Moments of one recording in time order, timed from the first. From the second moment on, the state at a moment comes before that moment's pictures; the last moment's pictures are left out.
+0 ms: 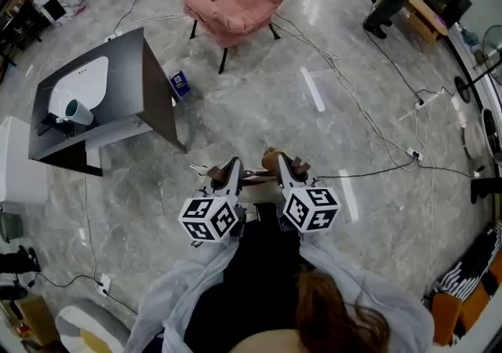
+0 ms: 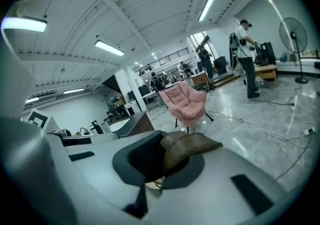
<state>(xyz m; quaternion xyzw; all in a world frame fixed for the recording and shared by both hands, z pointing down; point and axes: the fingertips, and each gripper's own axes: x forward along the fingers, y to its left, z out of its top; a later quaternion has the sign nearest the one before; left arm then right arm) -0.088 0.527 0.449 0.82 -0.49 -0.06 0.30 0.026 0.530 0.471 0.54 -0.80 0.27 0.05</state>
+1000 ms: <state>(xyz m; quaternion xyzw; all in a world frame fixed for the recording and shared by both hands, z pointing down) -0.023 0.322 0.449 0.80 -0.52 -0.08 0.28 0.085 0.307 0.461 0.49 -0.84 0.24 0.05</state>
